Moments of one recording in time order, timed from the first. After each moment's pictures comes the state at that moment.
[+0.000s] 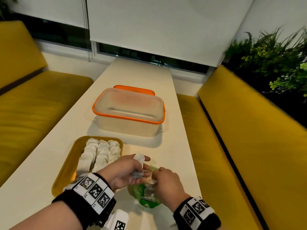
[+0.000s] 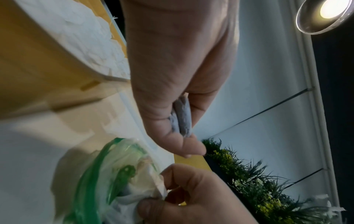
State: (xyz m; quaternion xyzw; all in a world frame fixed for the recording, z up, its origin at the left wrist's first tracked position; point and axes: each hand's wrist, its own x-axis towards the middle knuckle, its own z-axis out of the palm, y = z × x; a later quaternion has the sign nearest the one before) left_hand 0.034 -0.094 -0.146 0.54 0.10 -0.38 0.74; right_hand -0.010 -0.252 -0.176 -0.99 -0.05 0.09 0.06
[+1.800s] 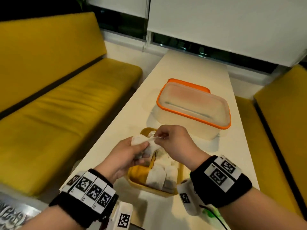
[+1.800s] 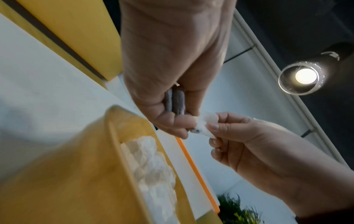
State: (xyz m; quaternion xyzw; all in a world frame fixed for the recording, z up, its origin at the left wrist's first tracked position) left_hand 0.014 0.069 -0.130 0.59 0.18 -0.12 0.77; right_hand 0.062 -0.083 -0.086 -0.93 -0.20 0.04 0.32
